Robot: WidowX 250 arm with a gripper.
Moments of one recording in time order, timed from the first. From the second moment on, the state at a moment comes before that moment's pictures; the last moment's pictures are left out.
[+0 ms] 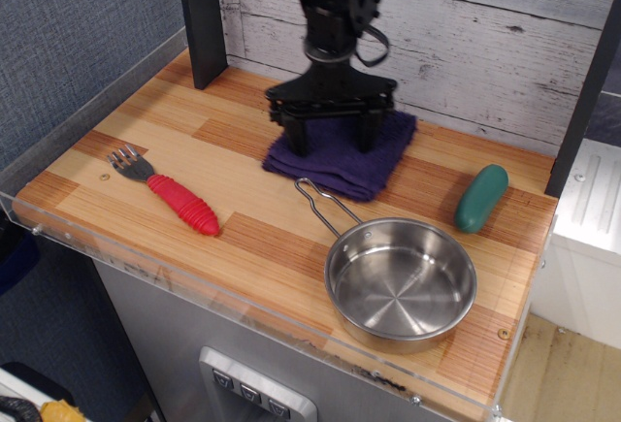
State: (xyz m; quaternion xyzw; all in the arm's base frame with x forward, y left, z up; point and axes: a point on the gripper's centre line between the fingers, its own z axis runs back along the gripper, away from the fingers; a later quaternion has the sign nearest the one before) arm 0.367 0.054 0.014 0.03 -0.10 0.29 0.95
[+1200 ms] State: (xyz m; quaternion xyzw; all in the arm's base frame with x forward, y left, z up) arm 0.363 0.176 0.020 0.05 -0.08 0.42 0.90
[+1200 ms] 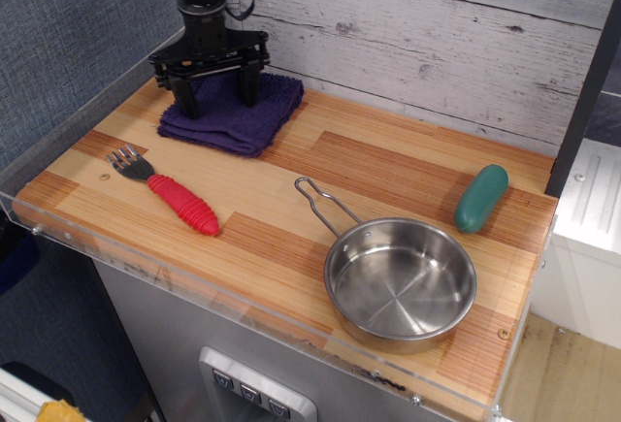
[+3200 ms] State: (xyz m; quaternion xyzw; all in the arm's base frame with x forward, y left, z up) arm 0.348 0.129 0.126 0.00 -0.18 0.38 0.91
